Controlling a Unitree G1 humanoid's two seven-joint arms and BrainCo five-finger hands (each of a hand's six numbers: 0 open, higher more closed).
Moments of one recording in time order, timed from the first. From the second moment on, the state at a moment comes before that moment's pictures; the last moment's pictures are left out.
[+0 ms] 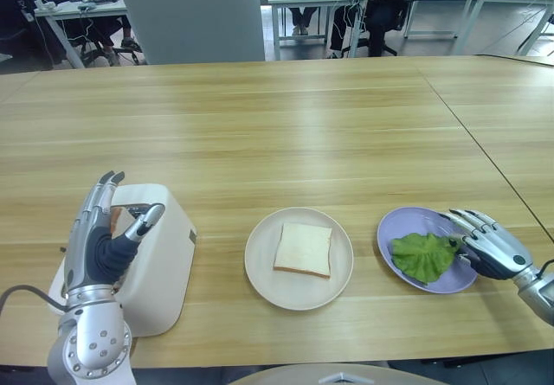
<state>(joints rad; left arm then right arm) 0.48 0.17 0.34 -0.86 0.59 0.24 -0.11 -0.23 -1.03 0.51 0.92 -1.03 -0.69 -0.98</state>
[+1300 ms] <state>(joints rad) 0.34 0.18 0.22 -0.70 0.64 0.21 -0.07 -0.24 -0.60 0.27 0.11 -0.69 -0.63 -0.28</state>
